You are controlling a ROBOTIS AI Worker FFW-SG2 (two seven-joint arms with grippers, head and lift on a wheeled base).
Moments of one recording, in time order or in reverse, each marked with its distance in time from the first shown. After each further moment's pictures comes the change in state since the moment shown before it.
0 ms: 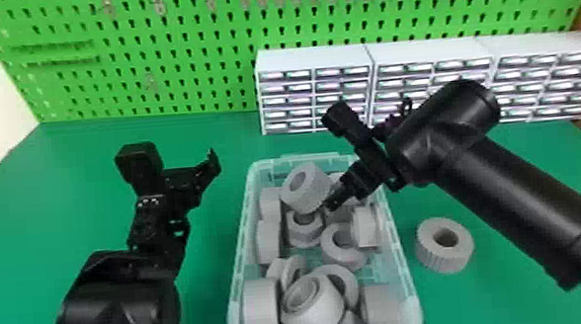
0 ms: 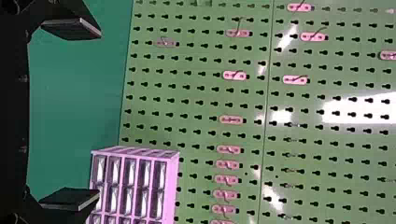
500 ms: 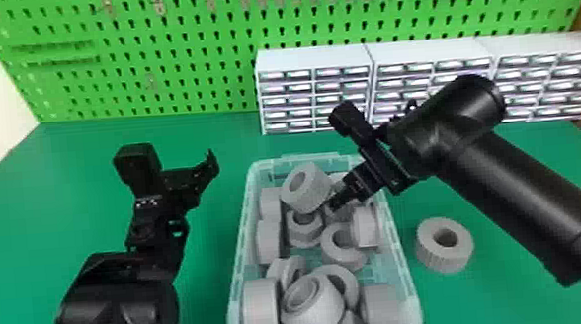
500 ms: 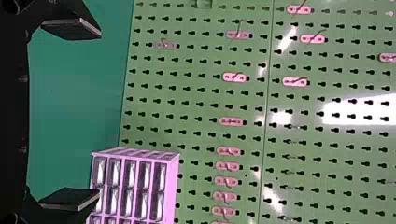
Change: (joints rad) left arm 0.006 0.000 0.005 -0.006 0.001 0.000 0.000; right arm 0.001 0.003 -0.044 -0.015 -0.104 0.118 -0.113
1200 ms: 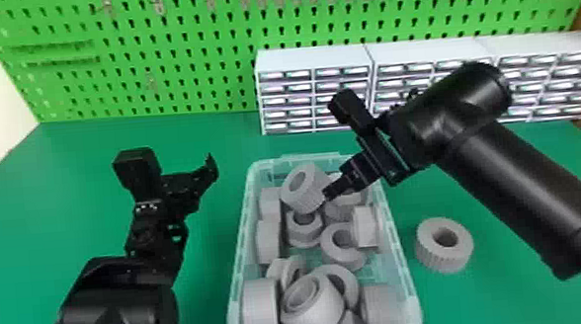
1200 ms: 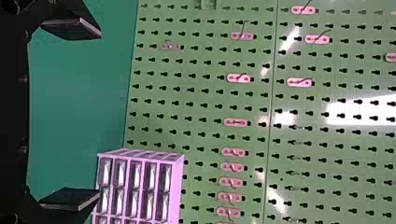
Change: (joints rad) left arm 0.012 0.001 0.004 0.000 -0.002 0.001 -0.001; right arm -0.002 0.011 -0.050 -0.038 -0.017 0.037 -0.031
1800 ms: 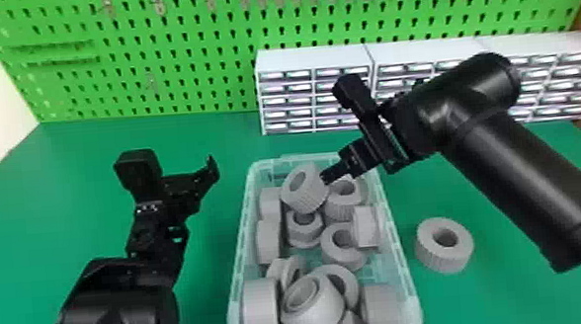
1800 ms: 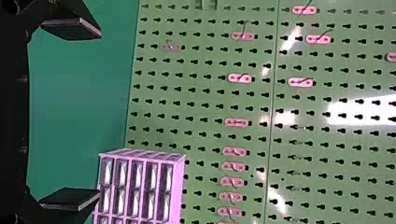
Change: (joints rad) left arm 0.005 0.000 -0.002 0.000 -0.001 0.000 0.000; right arm -0.005 0.012 -0.065 -0.007 -0.028 -0.019 -0.045
